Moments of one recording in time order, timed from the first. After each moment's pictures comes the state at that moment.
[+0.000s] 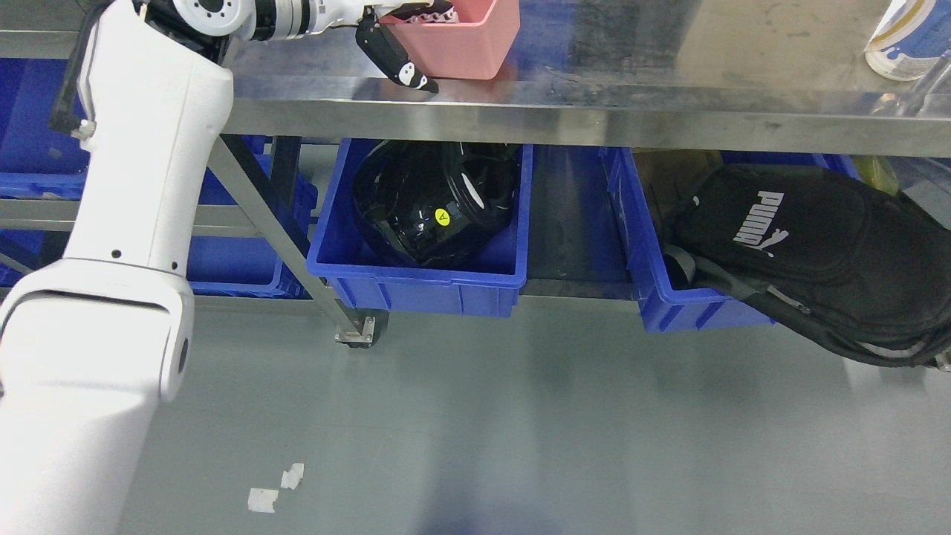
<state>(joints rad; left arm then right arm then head) -1.30 0.09 -0.31 -0.77 -0.54 -0.28 -1.03 0.00 0.00 -0.05 0.00 0.00 -0.05 0.00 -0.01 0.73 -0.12</state>
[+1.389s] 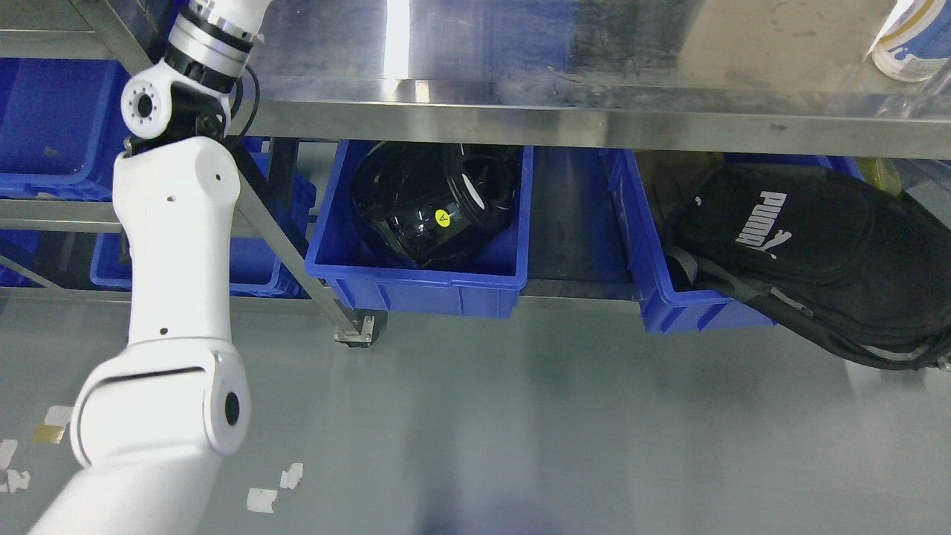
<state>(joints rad) -0.98 0.01 0.08 -0.94 0.41 -0.36 -0.78 0.00 0.00 -0.05 0.00 0.00 -0.05 -0.01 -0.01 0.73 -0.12</state>
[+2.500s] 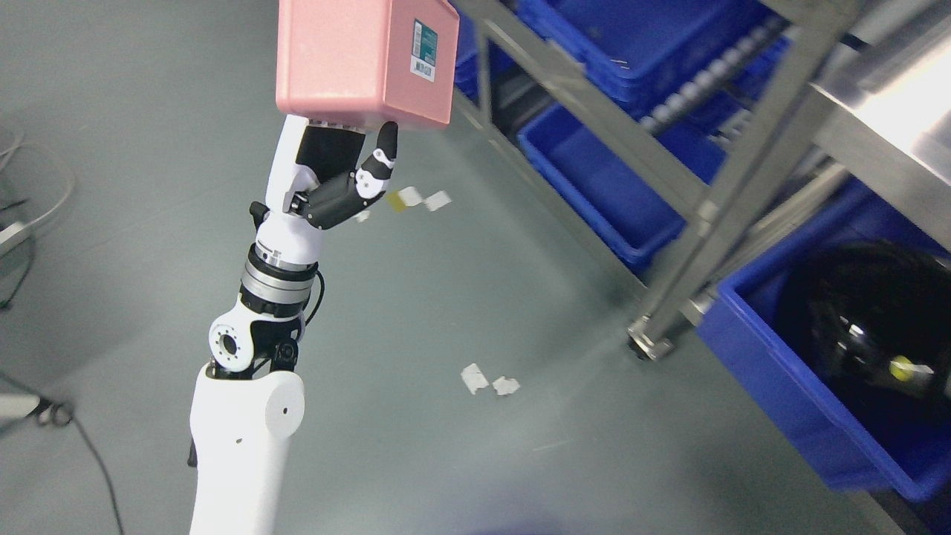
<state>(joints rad) -0.37 0.00 -0.13 -1.56 0.49 -0.50 -0.63 0.00 0.00 -0.05 0.00 0.00 -0.05 0.00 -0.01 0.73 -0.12</state>
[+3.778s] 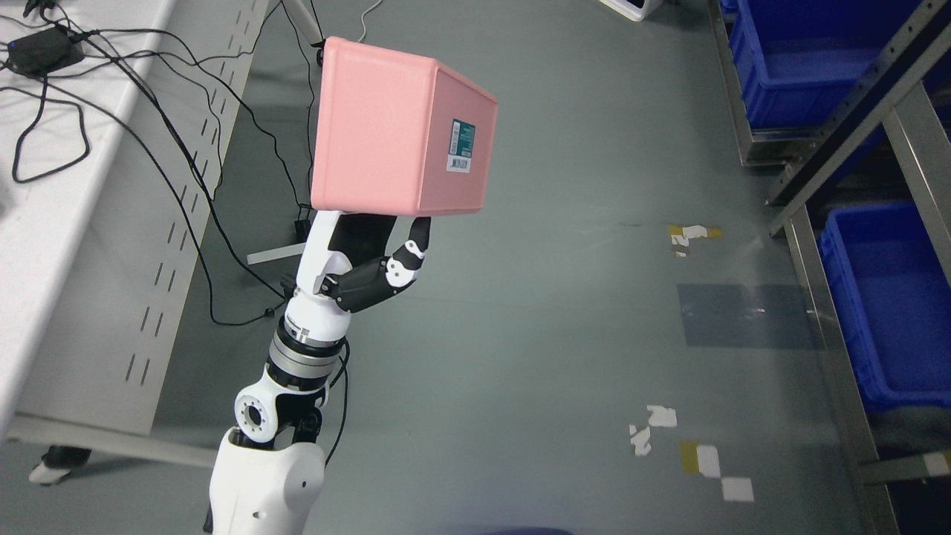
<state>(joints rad) -0.18 0.00 -0.20 -1.67 0.49 -0.56 -0.64 0.00 0.00 -0.05 0.00 0.00 -0.06 0.00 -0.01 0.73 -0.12</state>
